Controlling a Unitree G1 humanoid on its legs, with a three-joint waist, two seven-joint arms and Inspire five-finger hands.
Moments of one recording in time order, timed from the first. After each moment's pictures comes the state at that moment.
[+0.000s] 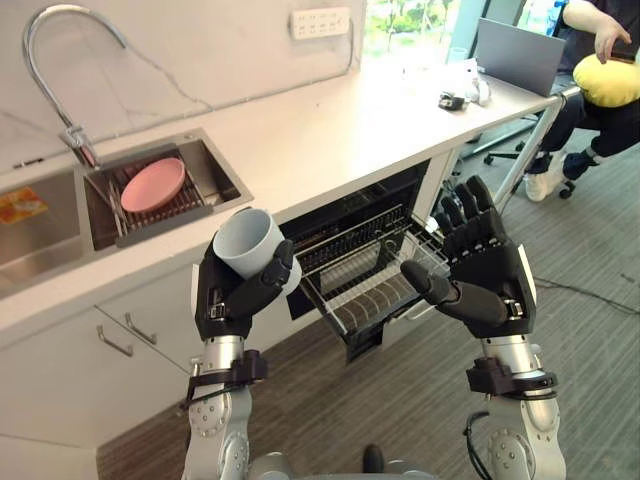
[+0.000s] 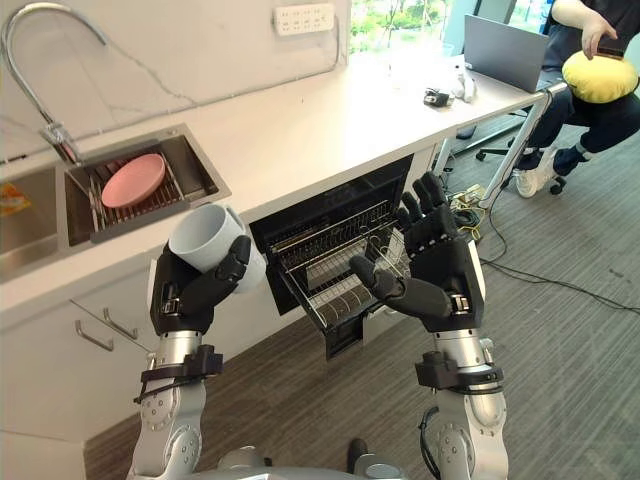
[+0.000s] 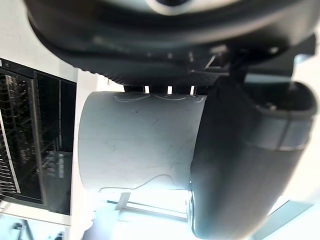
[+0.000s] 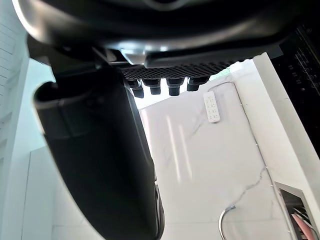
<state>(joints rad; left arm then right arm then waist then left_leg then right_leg) 0.27 0.04 -0.14 -0.19 -0.29 -0.40 0.07 0.24 -0.11 -0.11 -0.33 0.53 -0.26 0.34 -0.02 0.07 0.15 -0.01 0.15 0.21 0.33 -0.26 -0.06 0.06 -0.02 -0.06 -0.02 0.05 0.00</state>
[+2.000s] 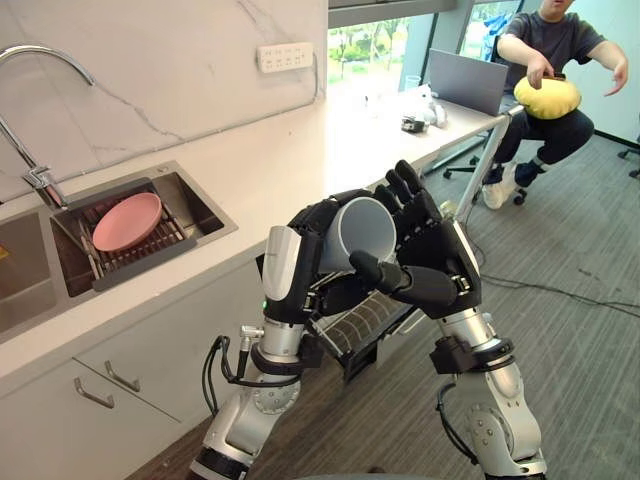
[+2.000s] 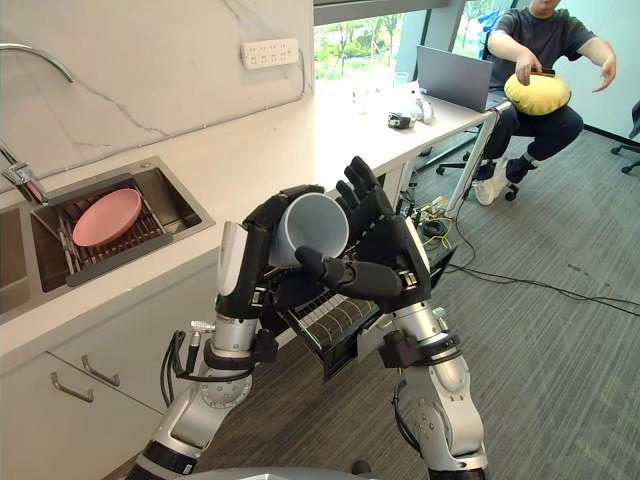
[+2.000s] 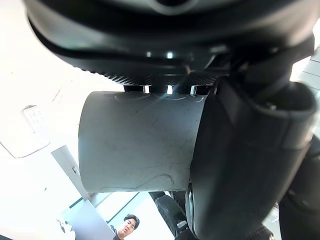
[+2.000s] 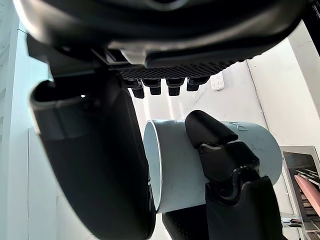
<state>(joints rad) 0.01 0.13 -0.36 -0.13 0.66 -0.45 0.50 0.13 -0.14 0.08 -0.37 0.52 -0.08 0.32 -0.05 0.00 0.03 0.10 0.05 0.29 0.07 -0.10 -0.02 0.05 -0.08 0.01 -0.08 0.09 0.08</state>
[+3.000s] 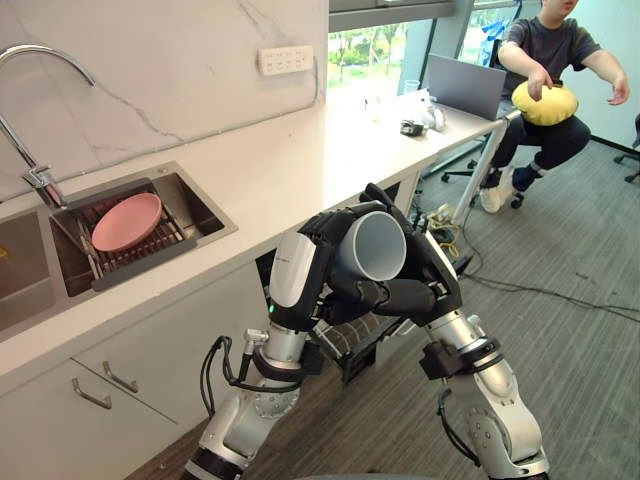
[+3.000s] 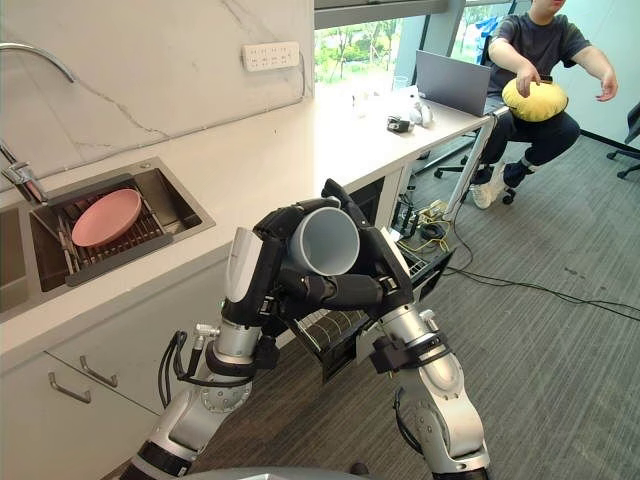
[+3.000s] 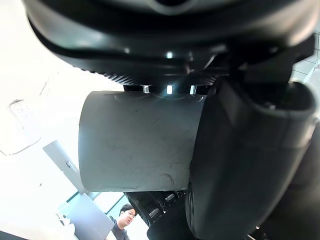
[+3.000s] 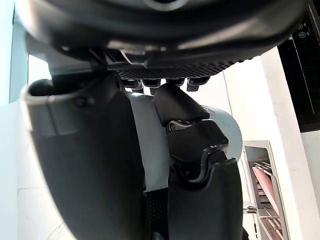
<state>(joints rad) 0.01 0.17 -0.40 -0.12 0.73 -0.46 0.52 0.13 -0.19 0.12 -0.38 0.45 0.01 0.28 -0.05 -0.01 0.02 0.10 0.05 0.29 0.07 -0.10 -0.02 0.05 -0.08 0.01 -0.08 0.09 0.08</state>
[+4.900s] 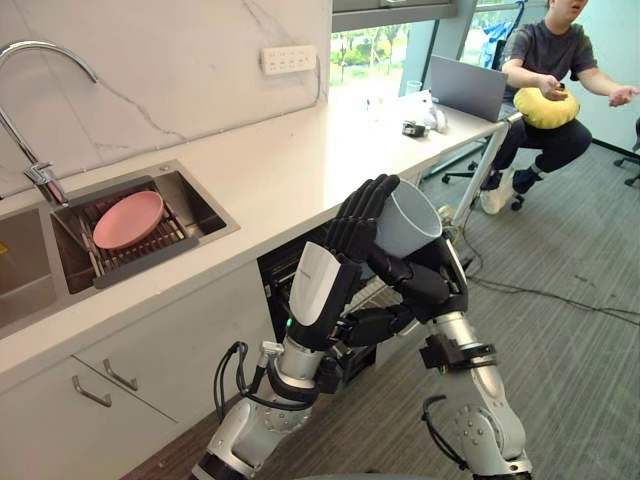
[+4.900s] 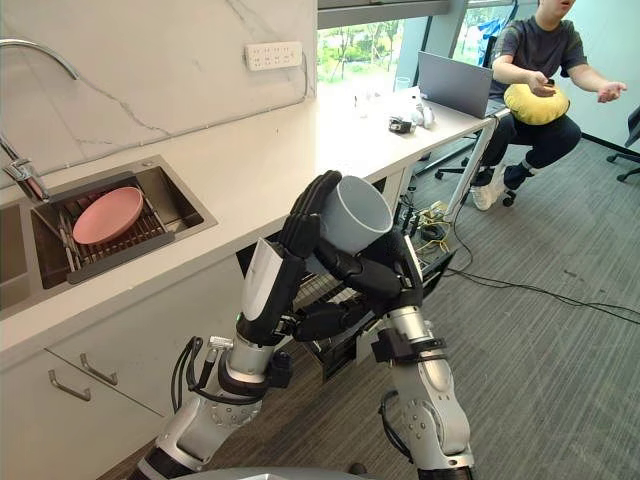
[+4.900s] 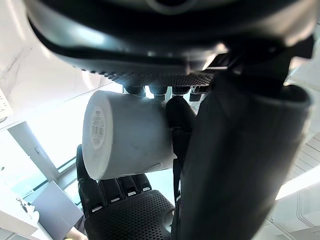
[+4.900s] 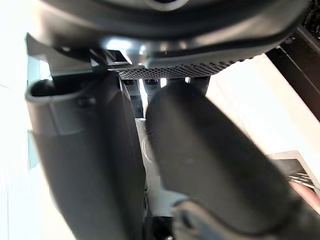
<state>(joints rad) 0.02 0.17 -0.48 -0.12 0.73 -0.55 0.54 0.13 -0.08 0.09 -0.29 0.63 -0.02 0.17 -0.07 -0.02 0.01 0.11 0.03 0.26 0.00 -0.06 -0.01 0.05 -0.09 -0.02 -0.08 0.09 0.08</state>
